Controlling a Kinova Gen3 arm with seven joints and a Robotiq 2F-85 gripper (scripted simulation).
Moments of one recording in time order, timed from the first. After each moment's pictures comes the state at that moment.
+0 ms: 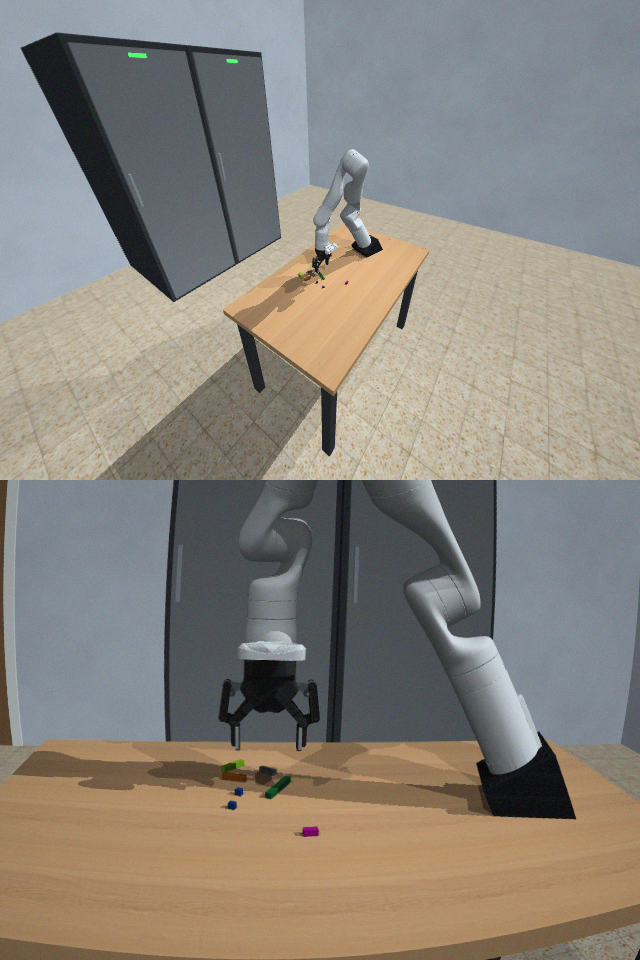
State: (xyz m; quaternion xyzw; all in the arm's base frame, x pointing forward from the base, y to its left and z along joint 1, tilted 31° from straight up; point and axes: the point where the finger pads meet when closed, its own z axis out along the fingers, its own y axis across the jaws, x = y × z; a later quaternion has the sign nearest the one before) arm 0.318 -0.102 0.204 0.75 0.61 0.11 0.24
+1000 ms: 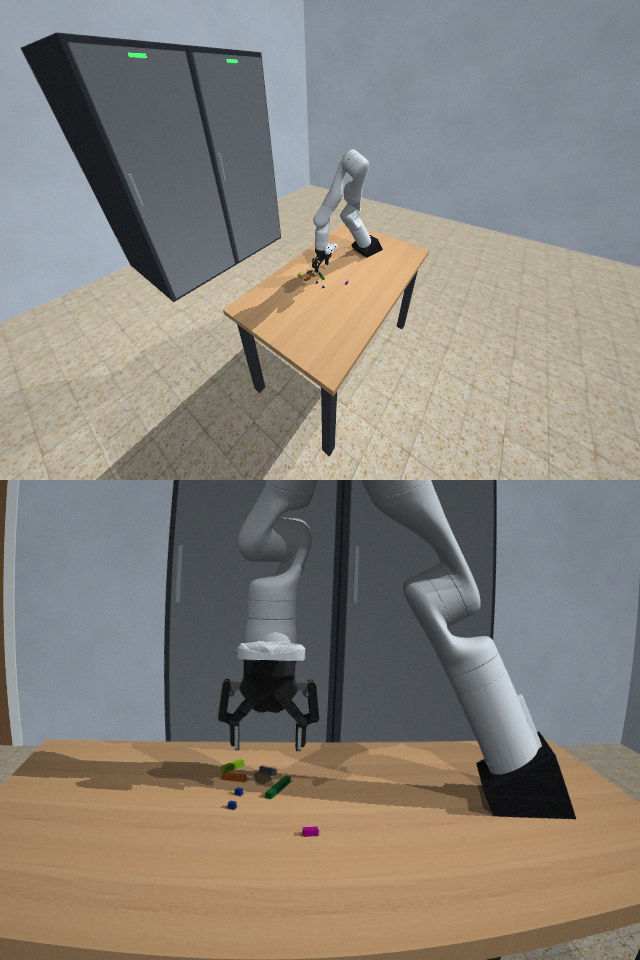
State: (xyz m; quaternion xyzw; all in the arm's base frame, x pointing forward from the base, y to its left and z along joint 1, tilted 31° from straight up) arm 0.318 -0.103 0.205 0.75 0.61 0.11 0.24
